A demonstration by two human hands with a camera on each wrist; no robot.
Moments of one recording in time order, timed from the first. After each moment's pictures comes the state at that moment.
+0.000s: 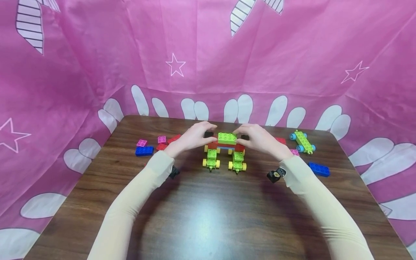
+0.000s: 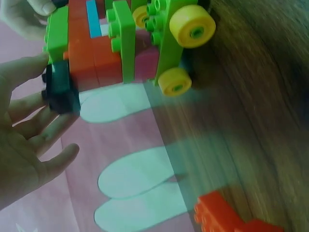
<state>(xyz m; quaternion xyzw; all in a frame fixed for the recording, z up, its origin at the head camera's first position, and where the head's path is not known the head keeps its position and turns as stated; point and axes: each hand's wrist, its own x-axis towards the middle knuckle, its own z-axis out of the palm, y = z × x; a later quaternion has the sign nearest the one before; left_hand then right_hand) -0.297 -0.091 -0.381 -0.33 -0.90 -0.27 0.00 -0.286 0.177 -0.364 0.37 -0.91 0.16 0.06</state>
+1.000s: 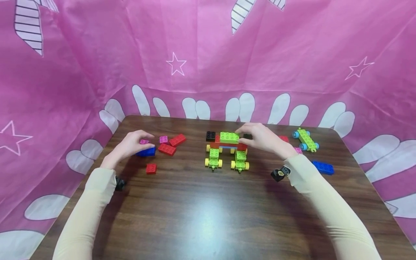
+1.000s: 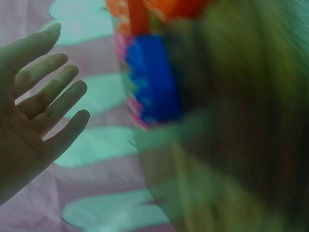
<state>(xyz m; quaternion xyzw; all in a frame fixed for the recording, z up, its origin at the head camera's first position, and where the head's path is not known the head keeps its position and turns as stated) -0.273 -0.288 -0.411 -0.19 -0.95 -0.25 0.01 -0.290 0.185 -0.368 0.38 -0.91 0.16 0.05</state>
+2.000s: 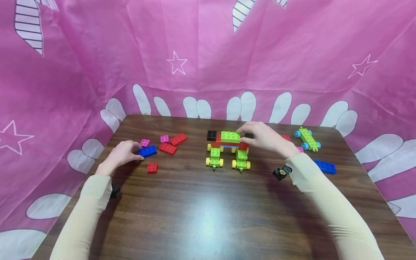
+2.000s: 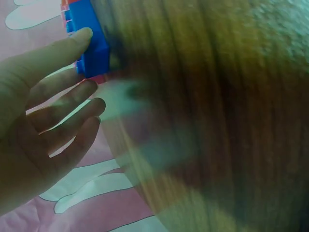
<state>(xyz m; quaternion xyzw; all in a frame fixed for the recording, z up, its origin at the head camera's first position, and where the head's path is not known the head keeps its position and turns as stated) -0.256 -0.318 -0.433 -0.12 -0.98 -0.16 -0.04 -0.295 0.185 -0.369 0.40 -0.90 0.16 0.05</state>
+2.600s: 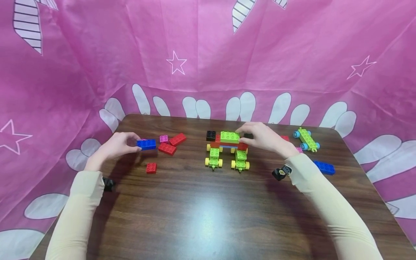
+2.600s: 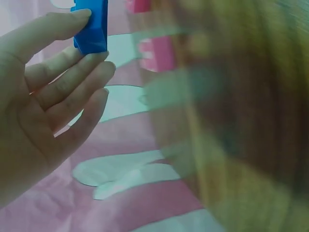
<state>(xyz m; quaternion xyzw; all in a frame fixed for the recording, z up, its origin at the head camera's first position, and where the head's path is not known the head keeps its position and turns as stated) -0.253 -0.320 -0.392 -0.17 -0.96 -0.22 -0.01 -0.295 0.185 -0.369 0.39 -0.90 0.16 0.04</state>
